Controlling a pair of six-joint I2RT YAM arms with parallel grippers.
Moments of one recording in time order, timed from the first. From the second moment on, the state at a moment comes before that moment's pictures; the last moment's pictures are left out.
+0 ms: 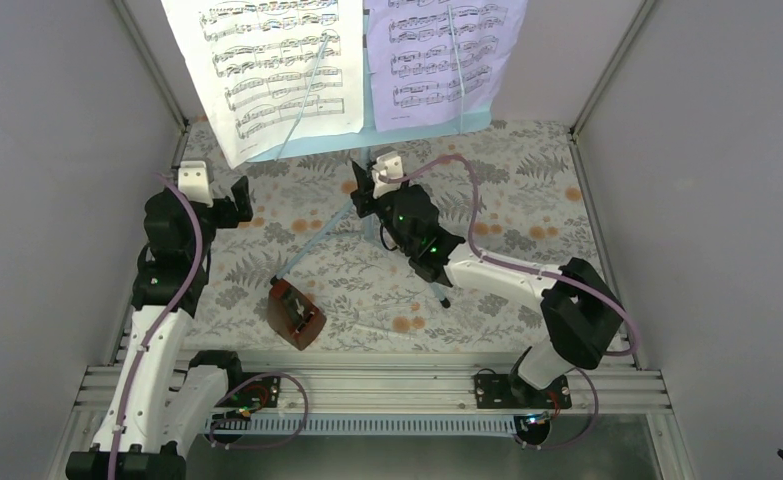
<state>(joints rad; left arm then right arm) -0.01 0.76 0.80 -0.26 0.02 -0.09 0.89 1.57 1.01 0.60 0.36 0.06</state>
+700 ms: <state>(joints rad) -0.02 0.73 0.79 -0.26 -0.04 -0.09 0.67 1.70 1.09 0.70 0.21 -0.01</state>
